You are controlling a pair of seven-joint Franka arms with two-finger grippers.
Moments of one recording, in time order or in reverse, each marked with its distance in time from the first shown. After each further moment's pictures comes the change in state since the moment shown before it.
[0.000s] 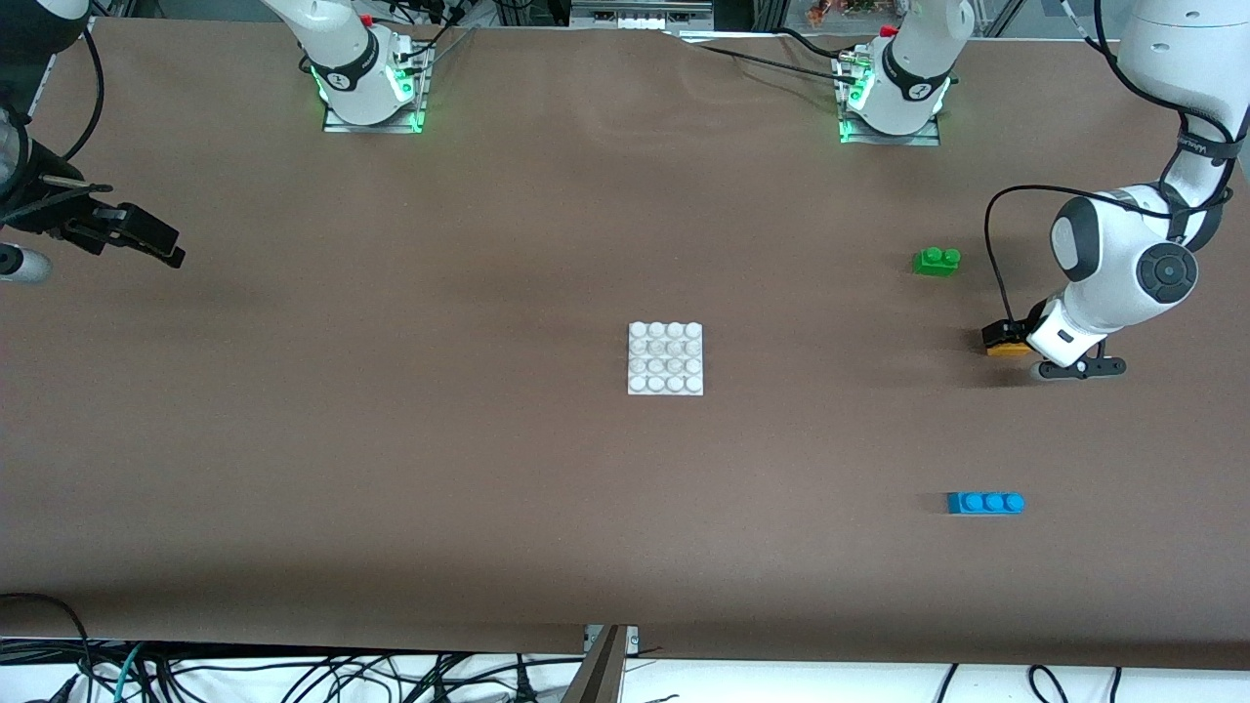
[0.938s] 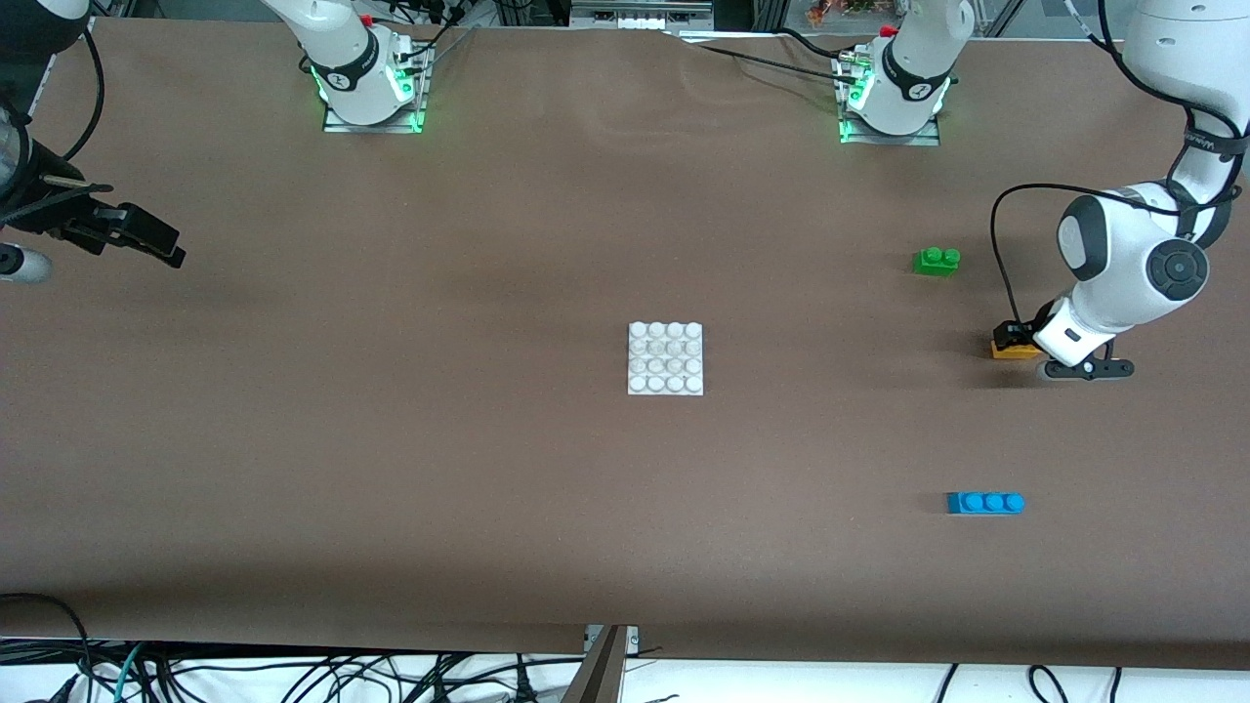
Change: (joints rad) left arm -0.001 -0.035 0.007 0.016 0.000 -0.005 0.062; right arm 0.000 0.000 0.001 0.000 0.000 0.000 0.000
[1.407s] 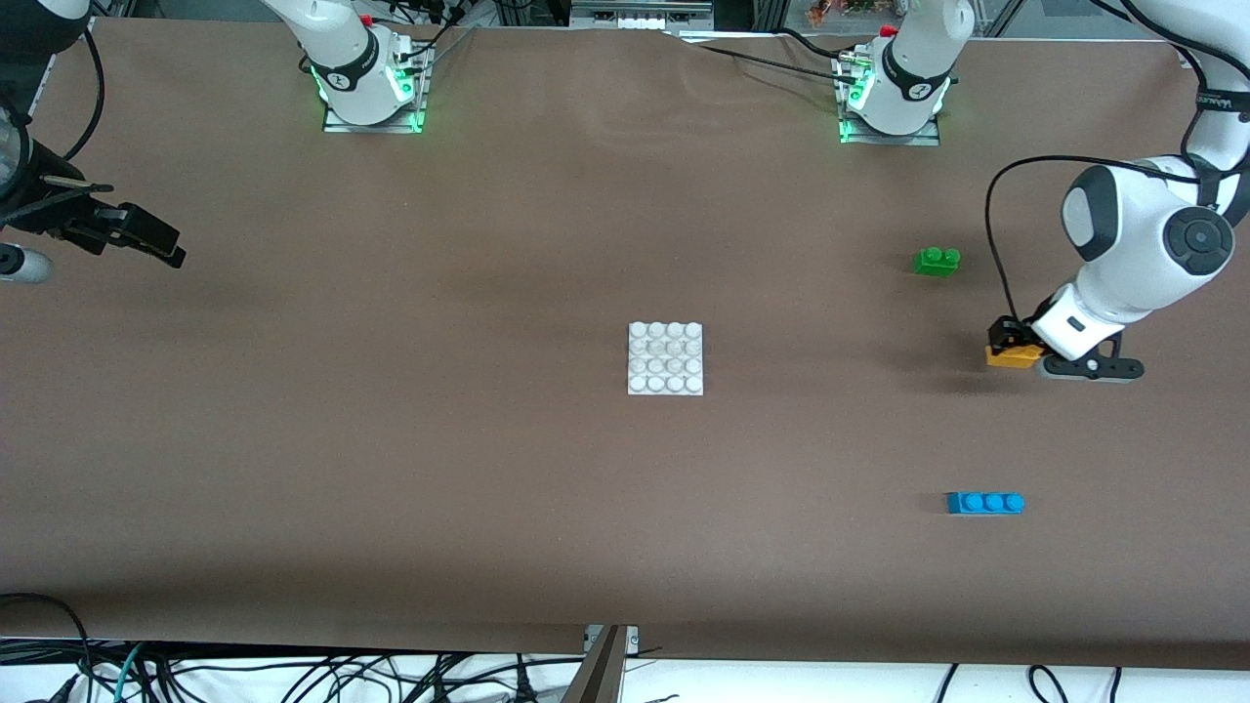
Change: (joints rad) left arm -0.114 -0.142 -0.061 0.055 -0.064 -0.160 -0.035; right arm 0.000 0.000 0.001 0.000 0.000 0.000 0.000
